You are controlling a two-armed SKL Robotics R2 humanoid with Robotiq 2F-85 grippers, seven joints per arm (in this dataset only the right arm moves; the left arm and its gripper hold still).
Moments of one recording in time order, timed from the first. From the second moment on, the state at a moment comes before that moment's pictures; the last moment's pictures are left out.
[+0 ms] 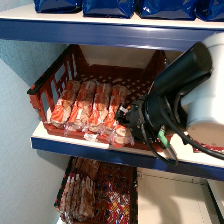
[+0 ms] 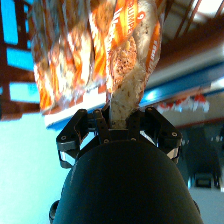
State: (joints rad) right arm -1.38 -0.94 0.81 -2.07 -1.33 1.31 -0.22; left arm 0.08 0.22 -0.35 -0.32 0.27 0.20 -0.01
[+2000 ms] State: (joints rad) right arm -1.36 -0.86 0.93 -2.16 -1.60 1.41 -0.09; left arm 0.08 0.22 -0.35 -0.32 0.27 0.20 -0.01
